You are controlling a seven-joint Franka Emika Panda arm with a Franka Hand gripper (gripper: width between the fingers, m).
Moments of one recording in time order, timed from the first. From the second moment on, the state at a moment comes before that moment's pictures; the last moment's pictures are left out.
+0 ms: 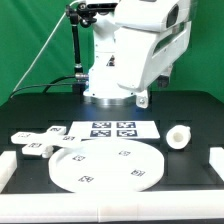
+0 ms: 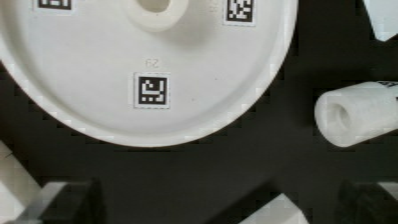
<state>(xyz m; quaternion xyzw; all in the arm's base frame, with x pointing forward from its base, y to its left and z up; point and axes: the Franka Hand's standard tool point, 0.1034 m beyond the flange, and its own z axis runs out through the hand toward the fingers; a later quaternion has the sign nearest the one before) 0.557 0.029 0.135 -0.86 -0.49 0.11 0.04</state>
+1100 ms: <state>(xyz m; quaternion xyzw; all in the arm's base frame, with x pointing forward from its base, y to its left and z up) 0.547 -0.036 0.087 -0.79 -0.62 0.04 0.04</state>
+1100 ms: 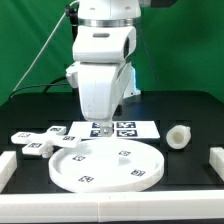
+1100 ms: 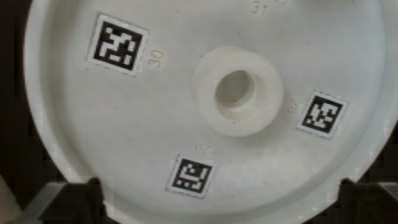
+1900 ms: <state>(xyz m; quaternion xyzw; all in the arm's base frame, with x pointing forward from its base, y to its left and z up) 0.530 -0.049 0.041 -0.77 -0.64 0.04 0.05</state>
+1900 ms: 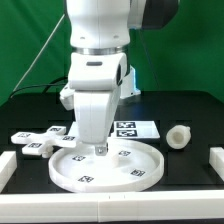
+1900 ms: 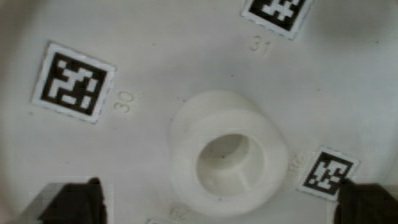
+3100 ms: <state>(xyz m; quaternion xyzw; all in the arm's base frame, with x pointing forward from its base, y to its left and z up) 0.525 -0.054 0.018 -0.77 -0.63 0.05 0.07</state>
